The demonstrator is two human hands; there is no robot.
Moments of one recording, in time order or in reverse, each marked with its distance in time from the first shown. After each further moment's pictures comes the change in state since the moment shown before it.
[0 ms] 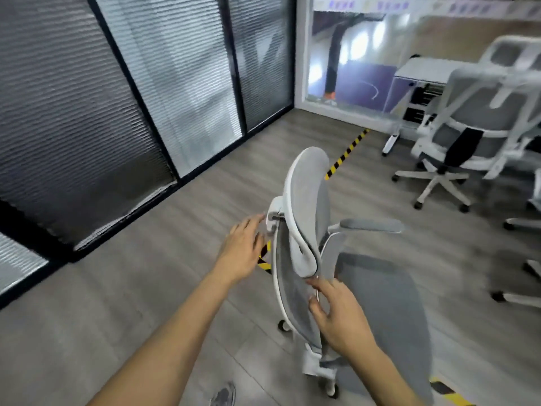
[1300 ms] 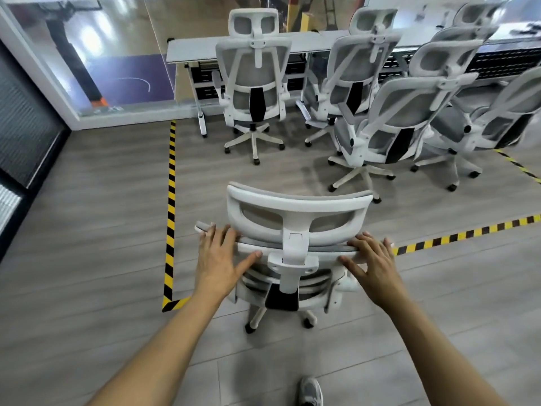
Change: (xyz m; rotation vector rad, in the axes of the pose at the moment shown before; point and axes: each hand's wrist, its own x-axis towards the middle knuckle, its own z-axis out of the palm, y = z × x) left_hand 0.081 -0.009 0.078 -0.023 -0.176 0.758; right_hand -0.099 0.025 -0.012 -0.395 0.637 0.675
